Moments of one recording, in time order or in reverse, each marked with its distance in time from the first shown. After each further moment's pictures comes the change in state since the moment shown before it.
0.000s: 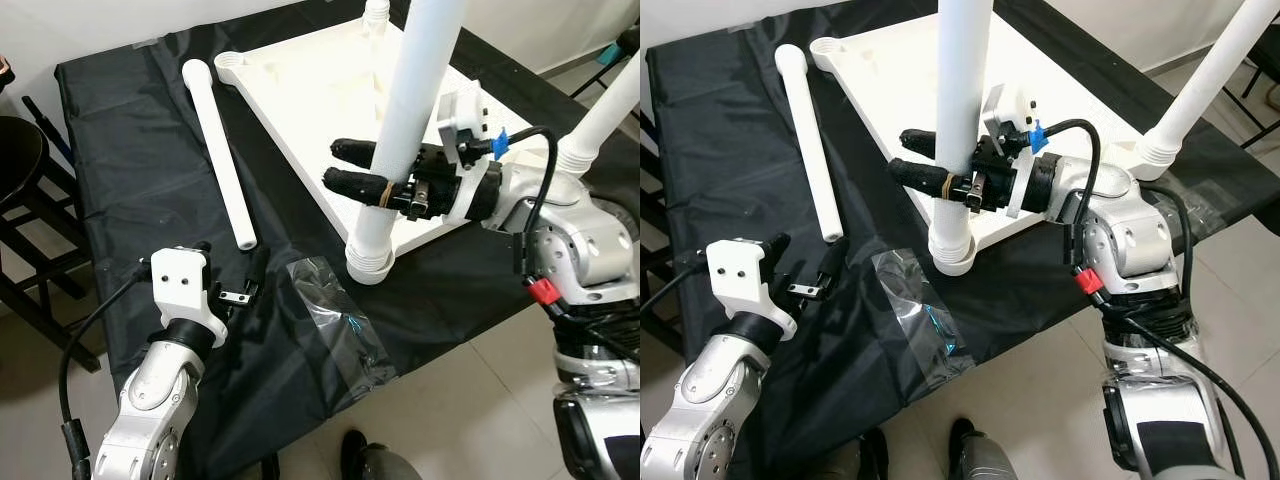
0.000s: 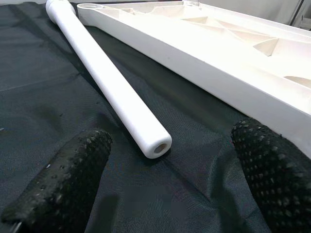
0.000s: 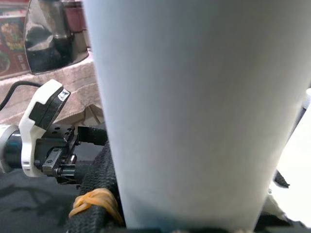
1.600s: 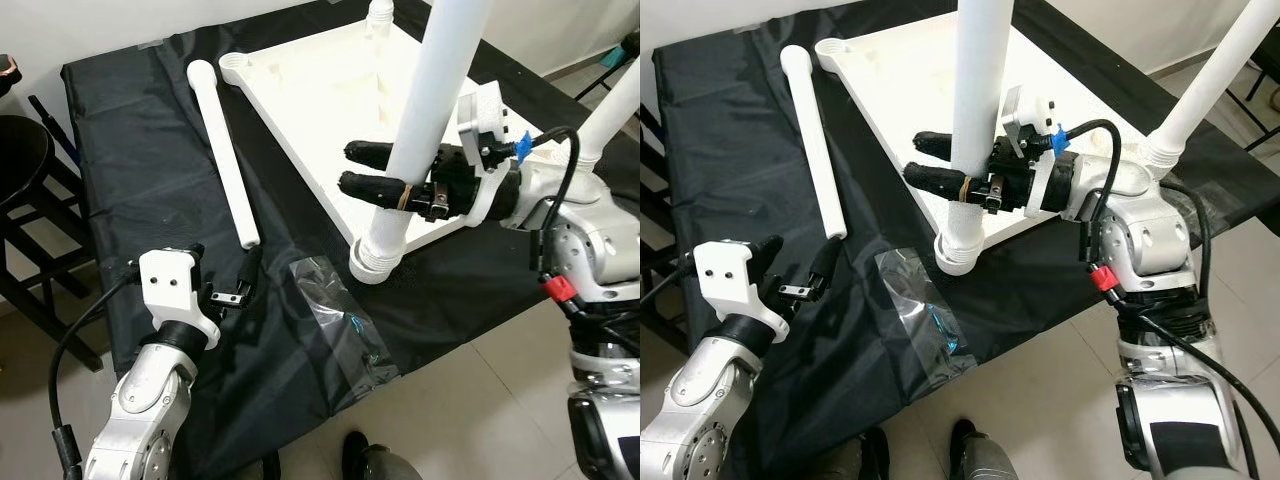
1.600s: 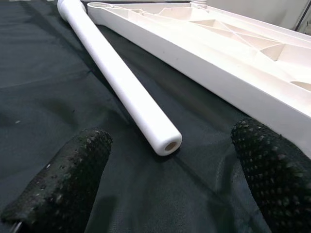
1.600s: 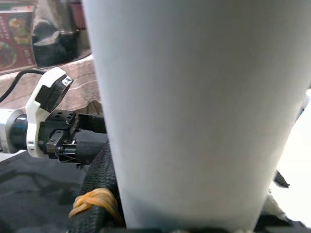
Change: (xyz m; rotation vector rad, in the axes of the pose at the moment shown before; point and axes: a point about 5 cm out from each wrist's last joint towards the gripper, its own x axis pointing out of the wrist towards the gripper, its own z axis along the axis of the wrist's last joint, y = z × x) left arm -0.003 0.007 0.003 -0.029 0.000 0.020; right arm -0.015 -0.008 -0.002 -0.010 0.006 0.012
